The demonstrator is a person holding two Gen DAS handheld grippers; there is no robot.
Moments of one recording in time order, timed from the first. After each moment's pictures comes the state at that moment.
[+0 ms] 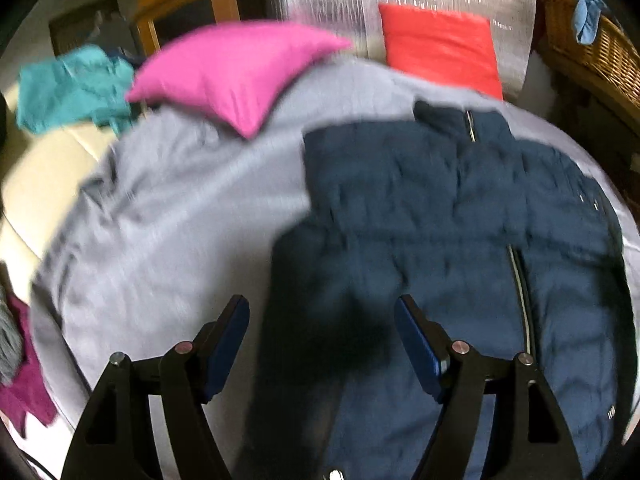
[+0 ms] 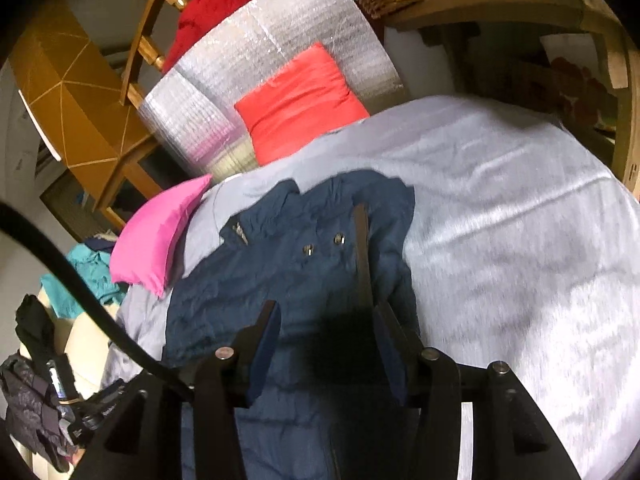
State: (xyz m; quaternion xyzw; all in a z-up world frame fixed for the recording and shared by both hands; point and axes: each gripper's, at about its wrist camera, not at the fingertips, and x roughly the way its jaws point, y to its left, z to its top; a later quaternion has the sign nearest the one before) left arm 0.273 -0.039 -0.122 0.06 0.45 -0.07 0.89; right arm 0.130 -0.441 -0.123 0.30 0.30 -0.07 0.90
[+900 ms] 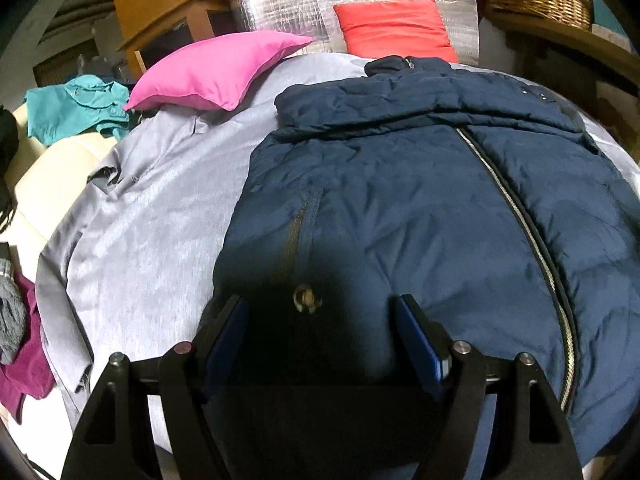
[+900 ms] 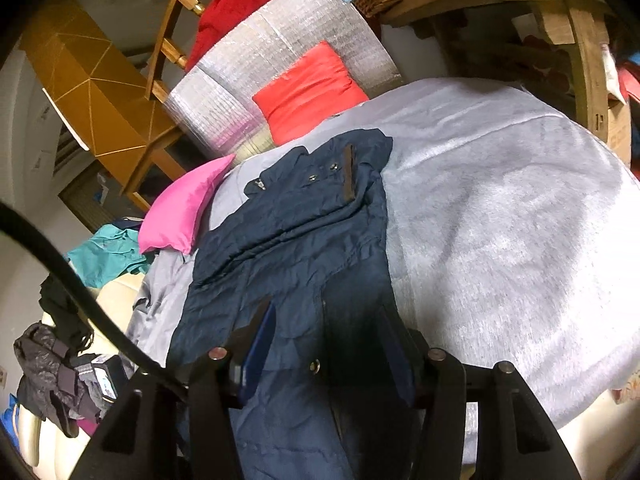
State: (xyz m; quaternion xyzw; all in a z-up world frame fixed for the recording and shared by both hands) left arm 0.146 -0.041 -0.178 0.14 0.39 -0.09 0.91; right arm -0.011 -0.406 -0.148 0.31 0.28 -0.04 0.91
